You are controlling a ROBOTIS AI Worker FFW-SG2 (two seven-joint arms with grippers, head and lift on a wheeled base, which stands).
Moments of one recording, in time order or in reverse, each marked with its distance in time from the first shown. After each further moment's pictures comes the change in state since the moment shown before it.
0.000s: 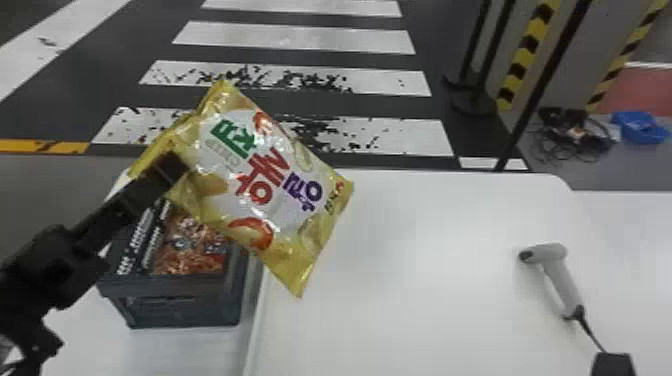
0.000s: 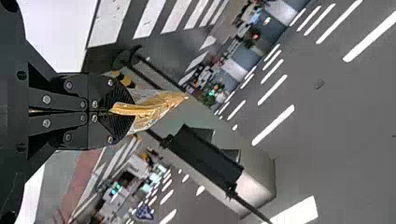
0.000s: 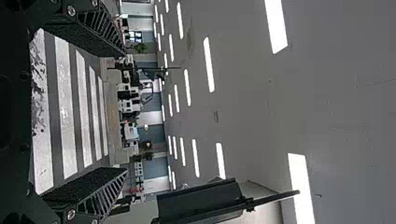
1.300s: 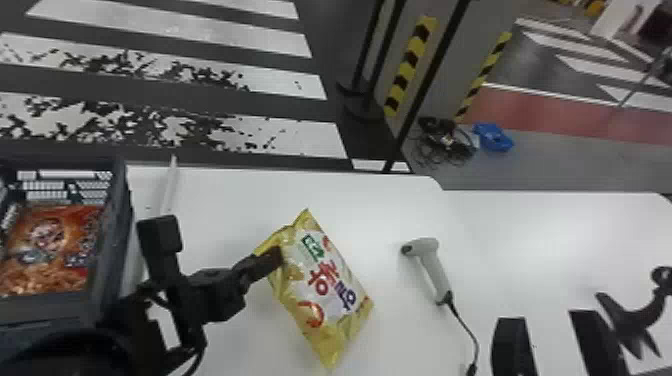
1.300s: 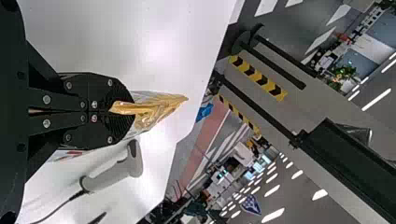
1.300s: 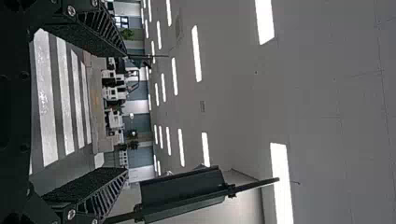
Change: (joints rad) left arm -0.461 -0.155 -0.679 0.814 -0.515 -0.094 0.006; right arm 0.008 -0.005 -0.067 -0.009 -0.055 -0.046 0.000
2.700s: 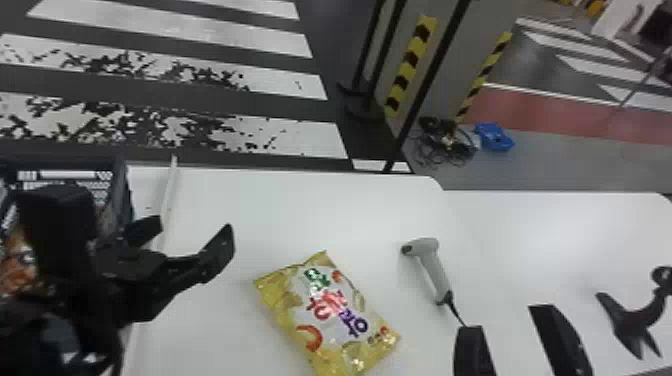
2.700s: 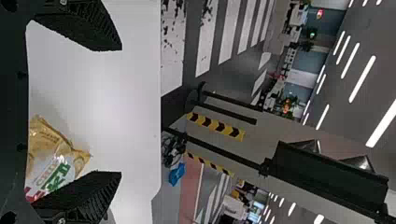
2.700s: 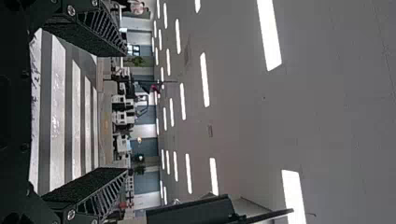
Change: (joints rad) left arm 0.250 0.119 0.089 -0.624 -0.206 0.117 0.210; right arm -0.028 -0.005 0.021 0.013 0.007 0.051 0.125
